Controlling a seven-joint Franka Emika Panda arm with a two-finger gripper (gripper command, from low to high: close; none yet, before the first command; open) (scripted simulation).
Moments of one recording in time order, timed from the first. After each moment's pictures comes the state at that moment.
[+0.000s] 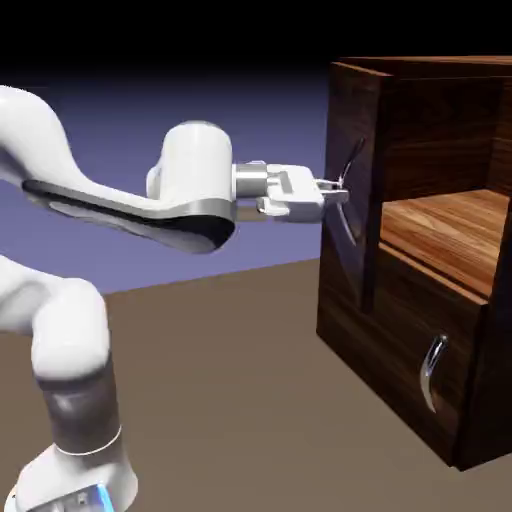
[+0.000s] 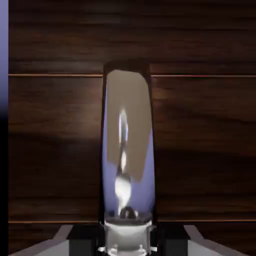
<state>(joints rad) -0.18 -0.96 -0.08 -2.70 -2.33 2.87 -0.08</state>
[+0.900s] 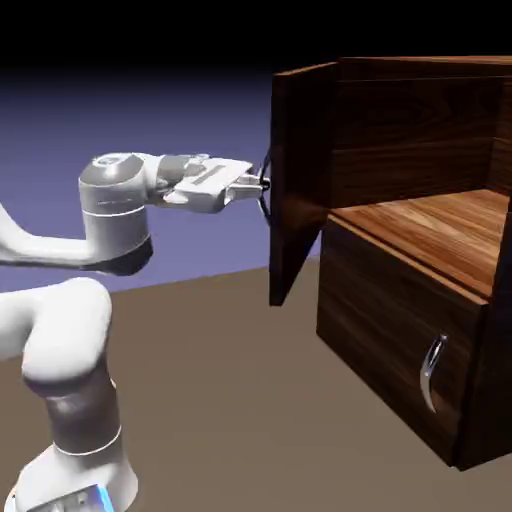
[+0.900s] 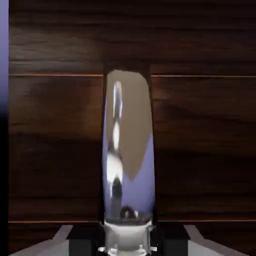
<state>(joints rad) -0.16 -1.50 0.33 -3.01 -1.17 2.57 -0.88</state>
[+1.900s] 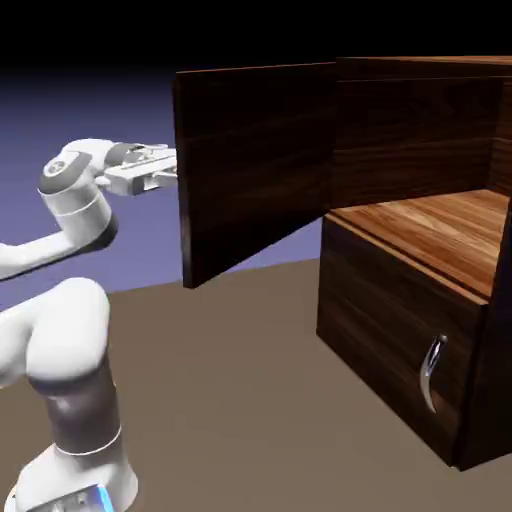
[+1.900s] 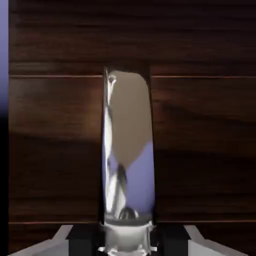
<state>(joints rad) -0.22 -1.76 0.98 -2.75 -0.33 1.95 -1.21</state>
